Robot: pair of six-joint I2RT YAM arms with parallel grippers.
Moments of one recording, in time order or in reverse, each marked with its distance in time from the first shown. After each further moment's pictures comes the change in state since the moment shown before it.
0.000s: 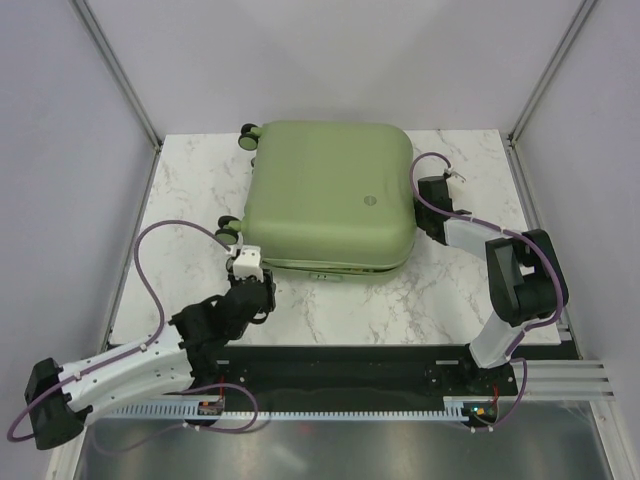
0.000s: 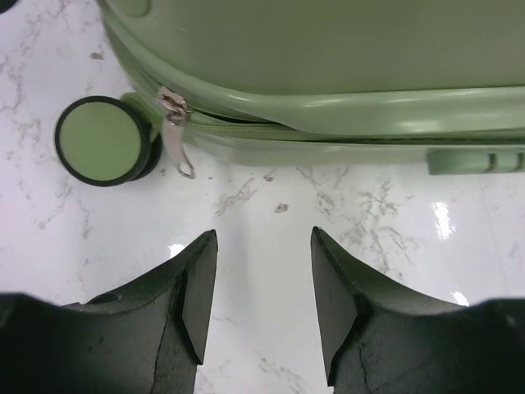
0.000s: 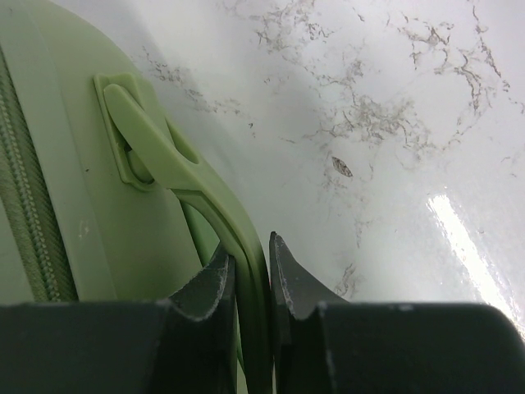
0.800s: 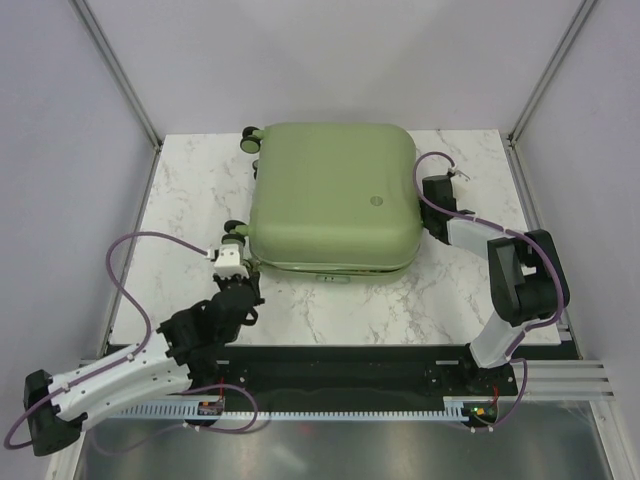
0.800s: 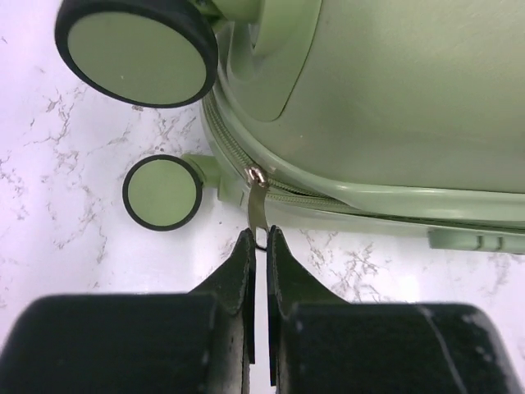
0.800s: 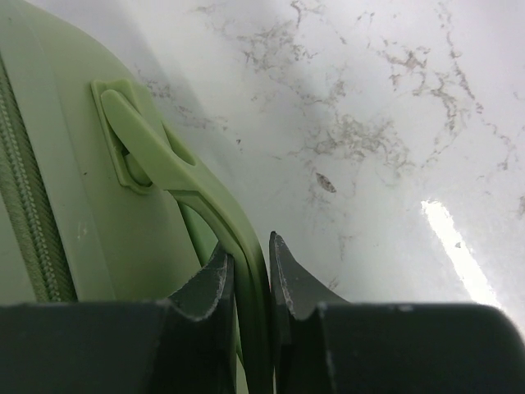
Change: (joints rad) left arm -0.014 -0.073 -0.024 0.073 -0.160 -0.035; right arm -0.027 -0.002 -0.004 0.014 0.002 -0.031
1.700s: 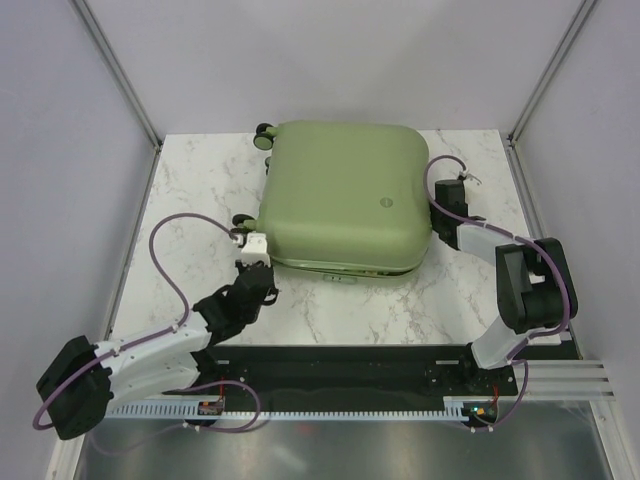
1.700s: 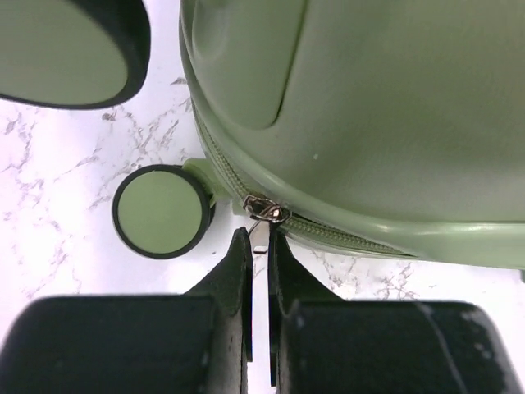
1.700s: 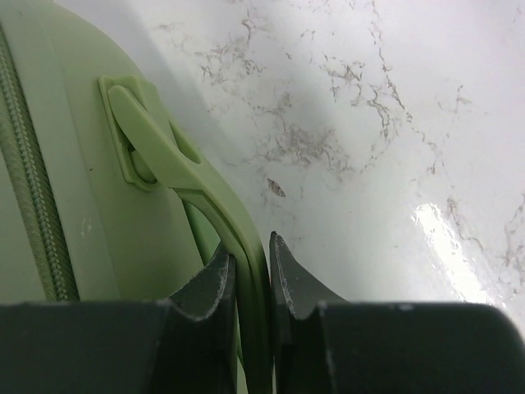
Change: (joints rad) left arm 0.152 0.380 0.001 0.327 0.161 0.166; right arm -0.062 -0.058 -0.068 0.033 -0.042 -0.047
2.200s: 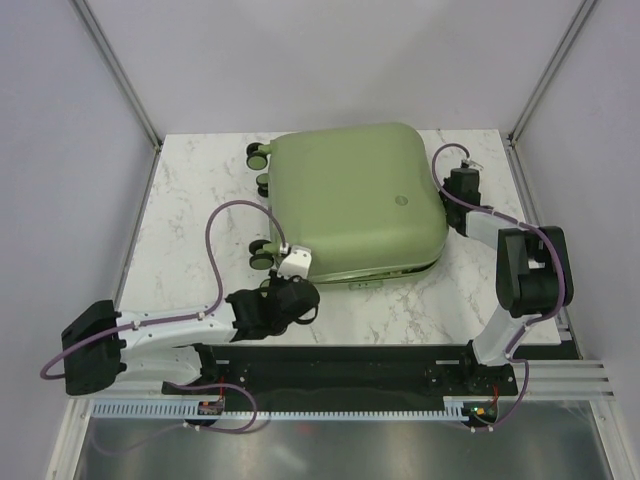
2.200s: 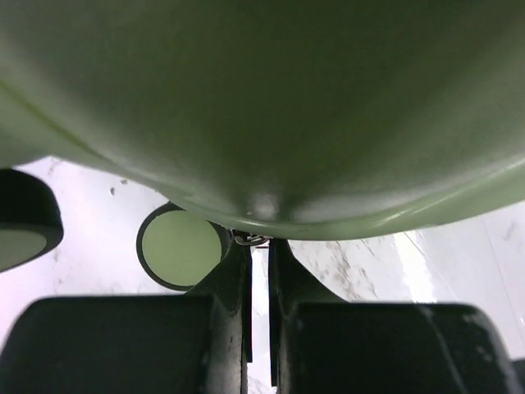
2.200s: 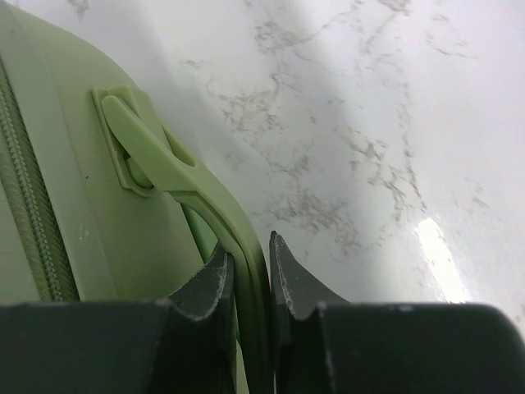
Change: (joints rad) left arm -0.357 0.201 0.251 -0.401 -0.135 -0.169; right arm -0.108 0.106 0.116 0.027 -0.222 -0.166
